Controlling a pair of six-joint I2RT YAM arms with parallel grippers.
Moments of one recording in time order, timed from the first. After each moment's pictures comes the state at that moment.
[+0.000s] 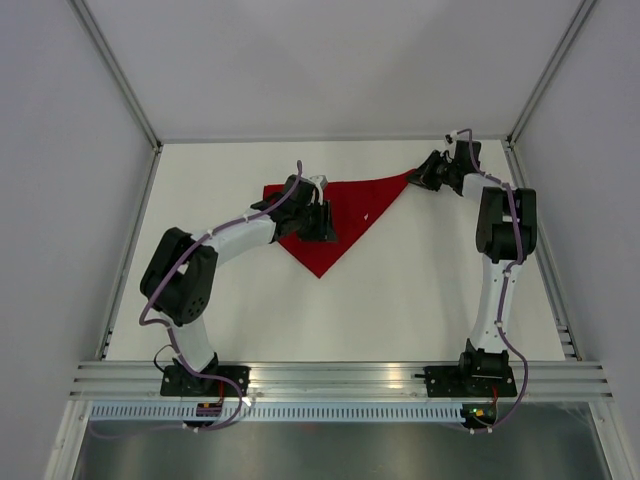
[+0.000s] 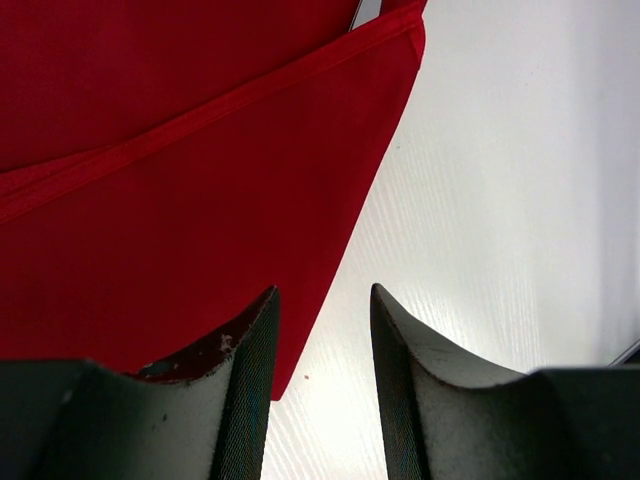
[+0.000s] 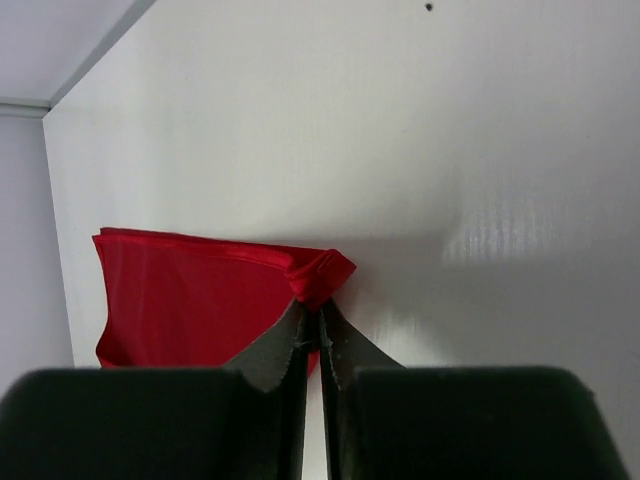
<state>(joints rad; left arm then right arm) -0.58 1.80 1.21 -0.24 0.22 -0.47 -0.08 2.36 1.67 0.00 -0.63 0.58</state>
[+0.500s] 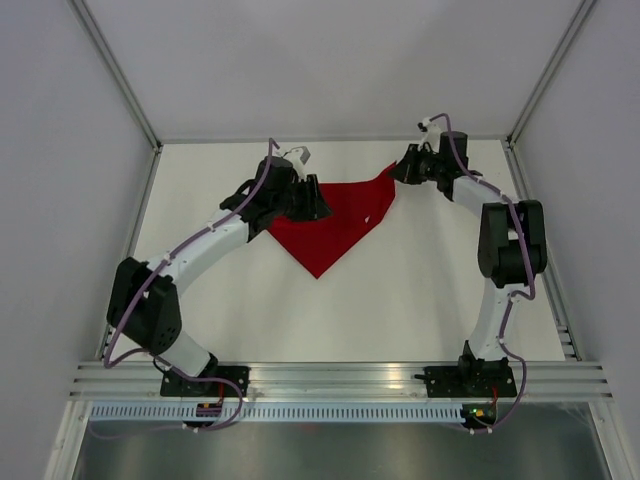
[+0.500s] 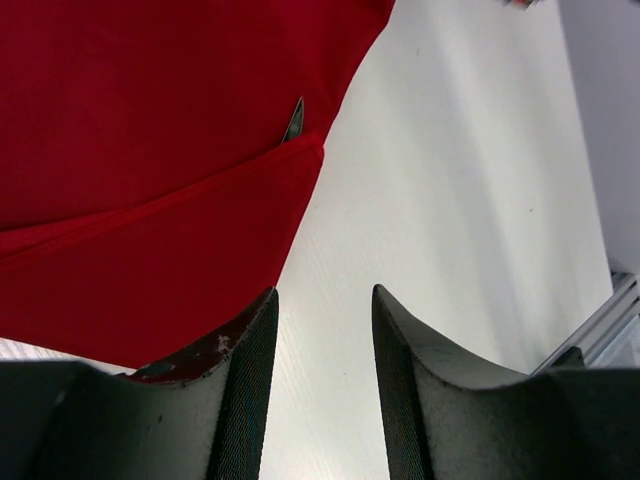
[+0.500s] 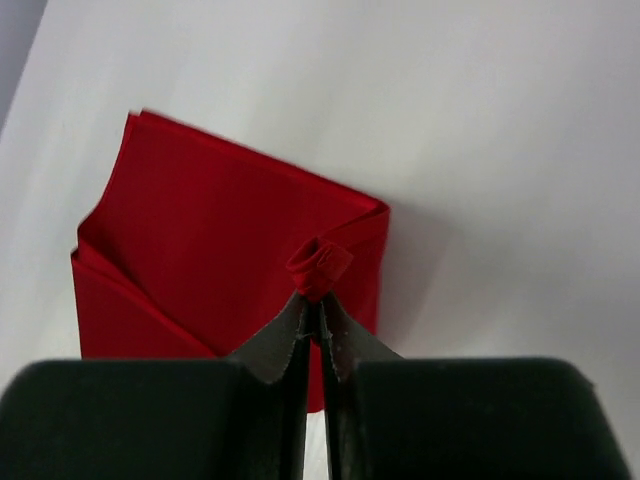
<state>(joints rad) -0.55 1.59 1.23 -0.26 0.21 -0.50 0.04 2.06 1.45 0.08 -0.63 0.28</state>
